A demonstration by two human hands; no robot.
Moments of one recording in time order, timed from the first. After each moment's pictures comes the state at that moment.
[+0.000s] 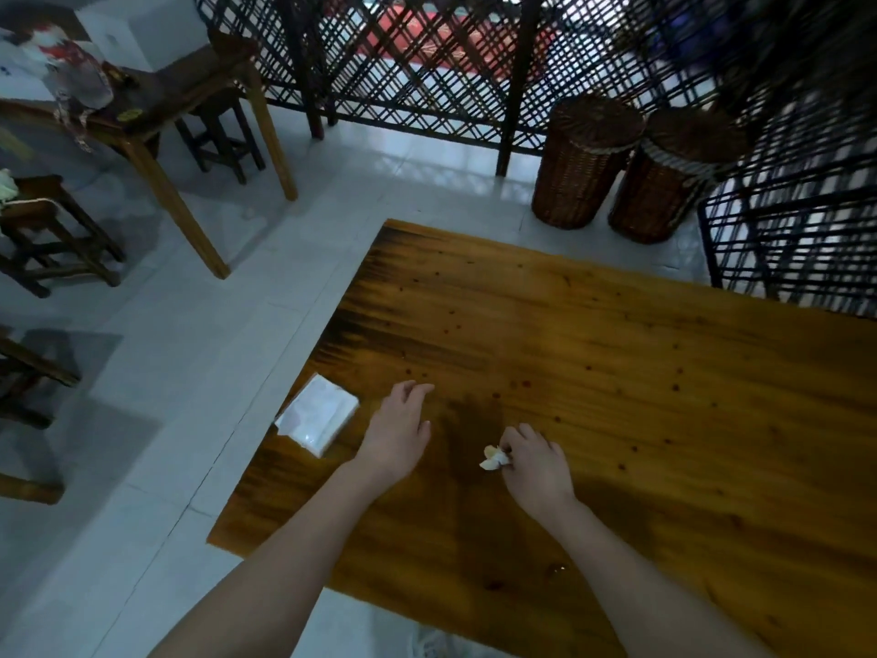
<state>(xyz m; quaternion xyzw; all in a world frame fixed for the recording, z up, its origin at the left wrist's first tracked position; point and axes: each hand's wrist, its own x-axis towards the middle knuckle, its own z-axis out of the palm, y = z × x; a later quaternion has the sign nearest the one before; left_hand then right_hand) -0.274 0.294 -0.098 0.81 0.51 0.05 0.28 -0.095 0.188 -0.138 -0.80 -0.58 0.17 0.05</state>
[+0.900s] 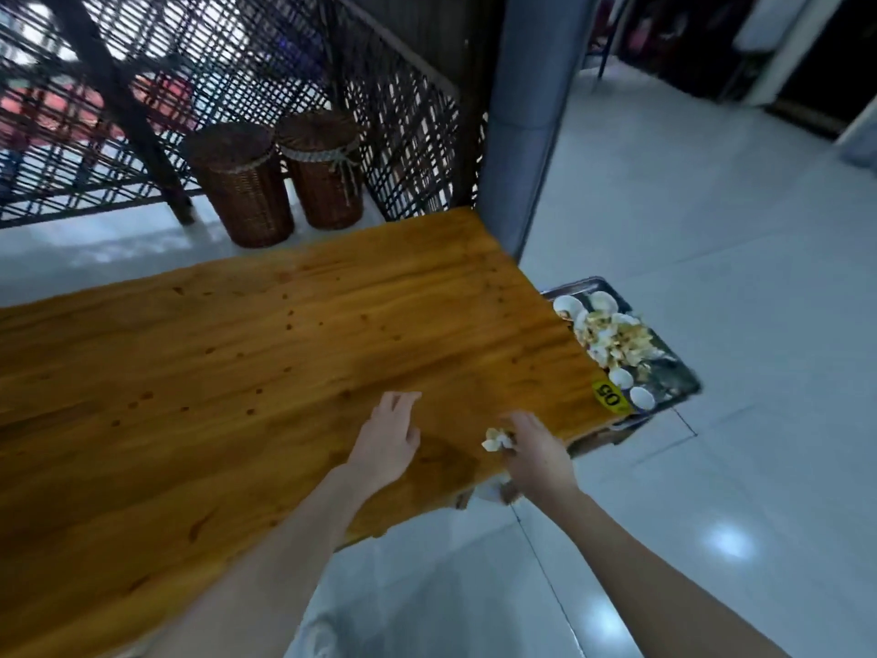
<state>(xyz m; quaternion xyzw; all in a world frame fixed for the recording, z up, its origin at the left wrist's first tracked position) 0.051 -0.088 -0.078 0.94 0.17 -0.05 0.29 0.146 -0.297 -0.103 -0.94 -0.25 0.12 0.20</state>
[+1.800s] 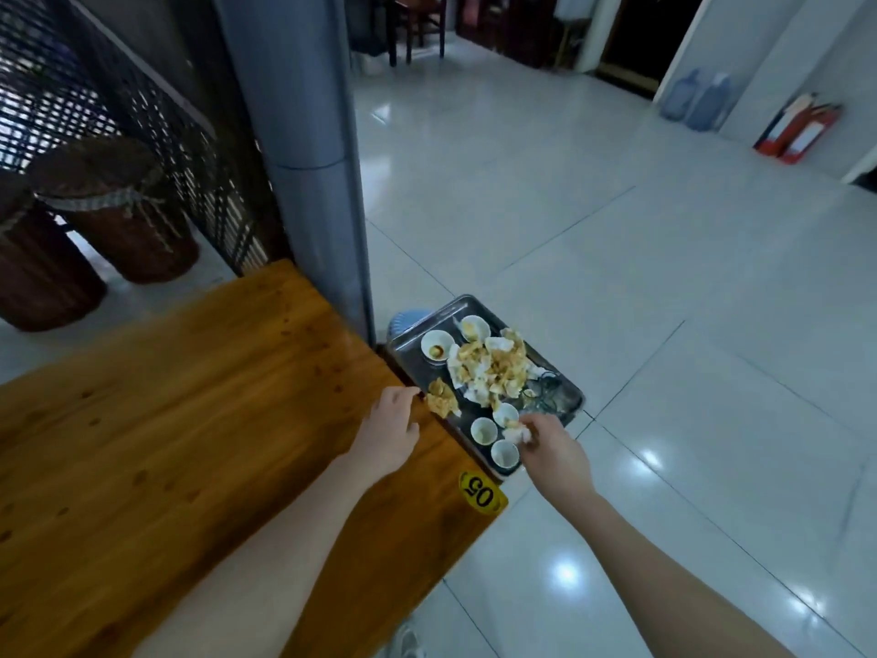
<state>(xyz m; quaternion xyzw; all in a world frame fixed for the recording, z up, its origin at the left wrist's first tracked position) 0.387 -0.208 -0.092 0.95 0.04 -0.10 0.30 0.405 -0.455 -0.115 -0.97 -0.04 0.06 0.21</state>
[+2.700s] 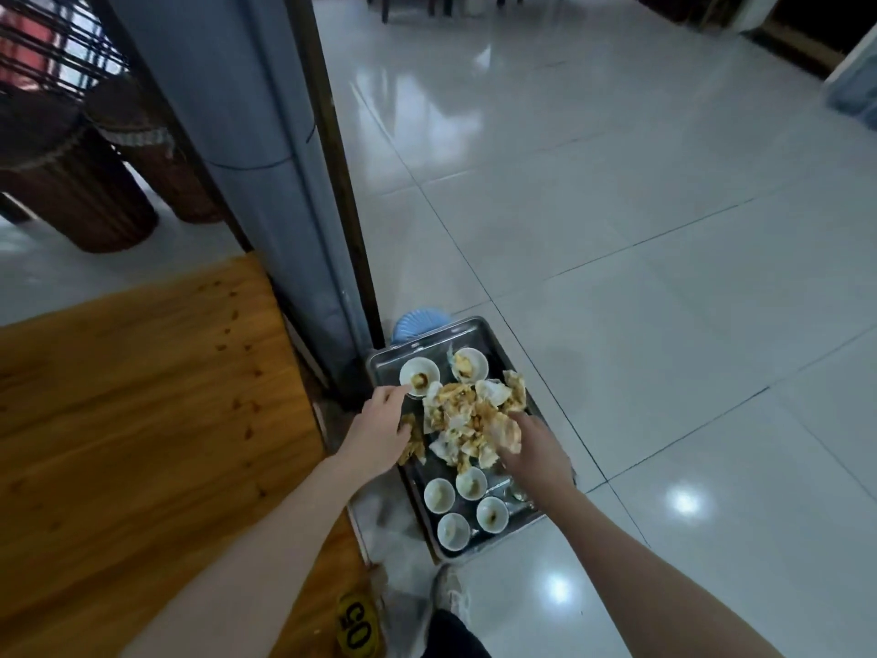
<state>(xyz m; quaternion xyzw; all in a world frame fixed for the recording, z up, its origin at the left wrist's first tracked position) 0.576 -0.291 -0.135 0.93 0.19 -0.11 0.30 0.652 -0.519 -0.158 -0.95 -0.13 0.20 0.22</state>
